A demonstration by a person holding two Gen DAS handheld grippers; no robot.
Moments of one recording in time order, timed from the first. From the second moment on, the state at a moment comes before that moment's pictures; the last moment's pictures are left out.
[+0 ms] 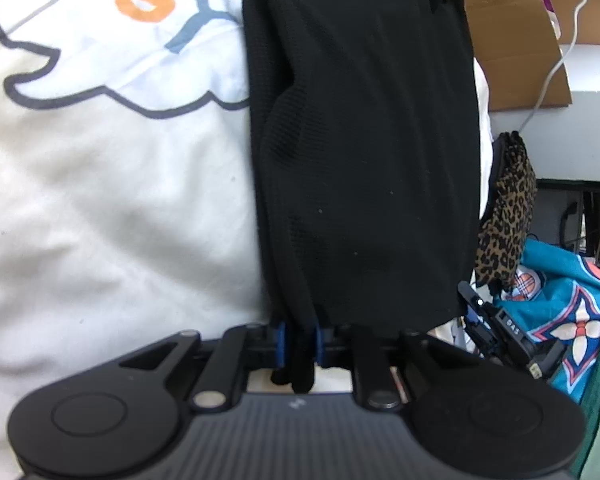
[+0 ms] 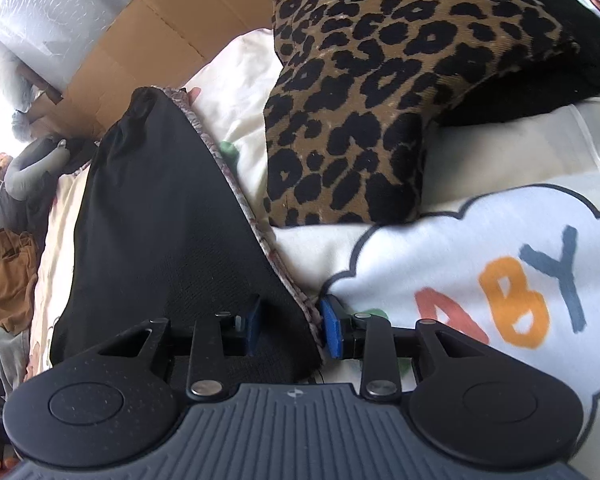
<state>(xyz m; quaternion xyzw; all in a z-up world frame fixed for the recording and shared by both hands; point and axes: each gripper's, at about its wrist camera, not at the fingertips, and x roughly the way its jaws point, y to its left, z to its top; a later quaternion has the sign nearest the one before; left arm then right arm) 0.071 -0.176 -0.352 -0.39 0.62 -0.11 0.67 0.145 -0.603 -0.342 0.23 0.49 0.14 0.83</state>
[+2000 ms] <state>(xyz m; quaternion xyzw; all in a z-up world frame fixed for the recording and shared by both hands) 0.264 -0.180 -0.201 -0.18 0.61 -0.07 0.77 0.119 -0.573 -0.208 0.25 0.48 0.06 0.84</state>
